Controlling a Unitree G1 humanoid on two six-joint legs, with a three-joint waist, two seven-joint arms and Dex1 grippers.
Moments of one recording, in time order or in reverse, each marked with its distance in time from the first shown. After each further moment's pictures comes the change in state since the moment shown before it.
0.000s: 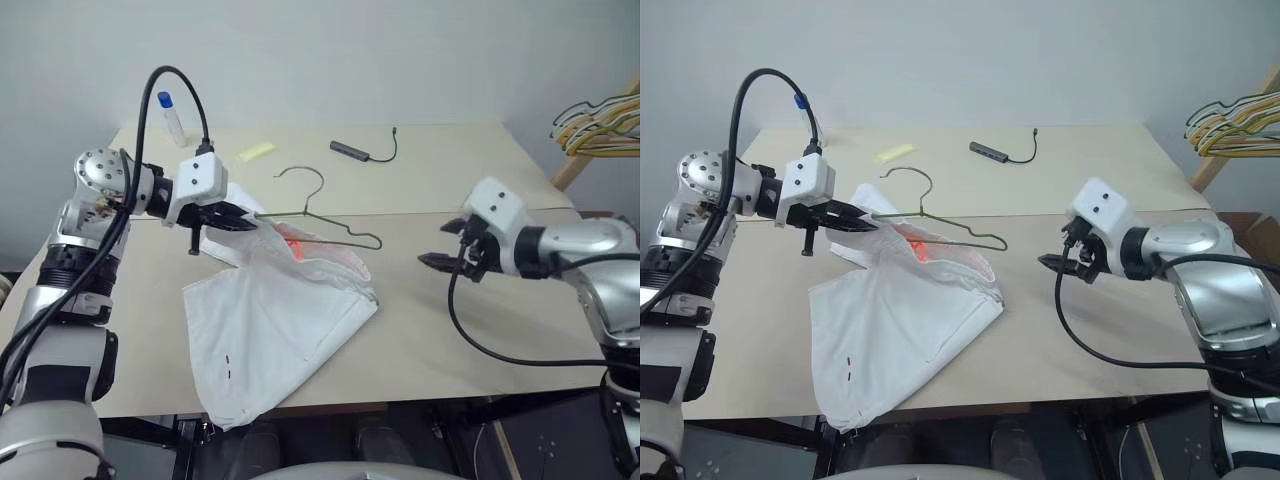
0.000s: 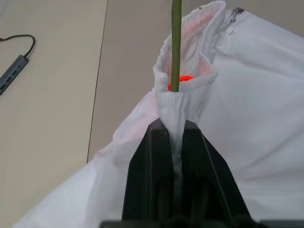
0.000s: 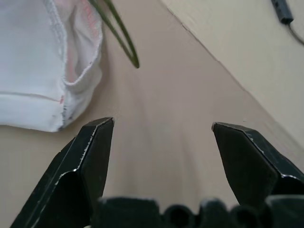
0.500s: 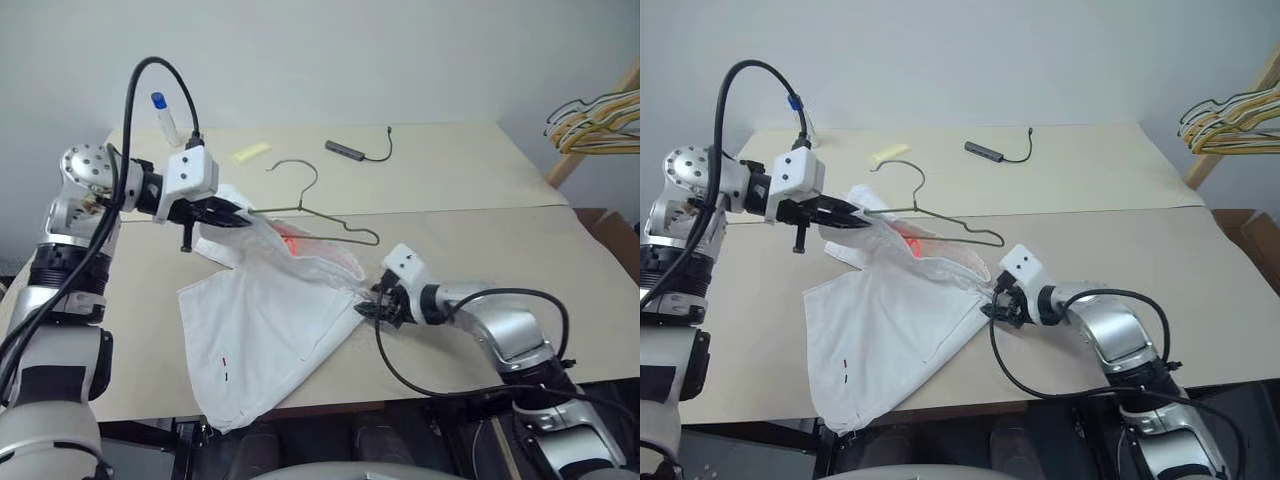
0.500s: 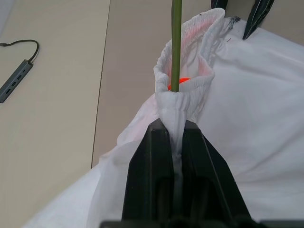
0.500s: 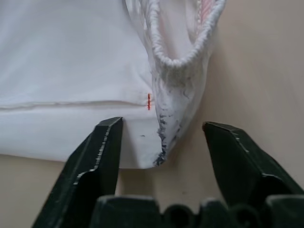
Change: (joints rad) left arm 0.010 0.021 0.029 -0.021 -0.001 0.013 -0.025; right arm 0.036 0.341 0.234 0.187 -0.043 -0.049 -0.174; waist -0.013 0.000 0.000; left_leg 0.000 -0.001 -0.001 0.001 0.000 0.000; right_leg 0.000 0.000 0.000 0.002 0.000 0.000
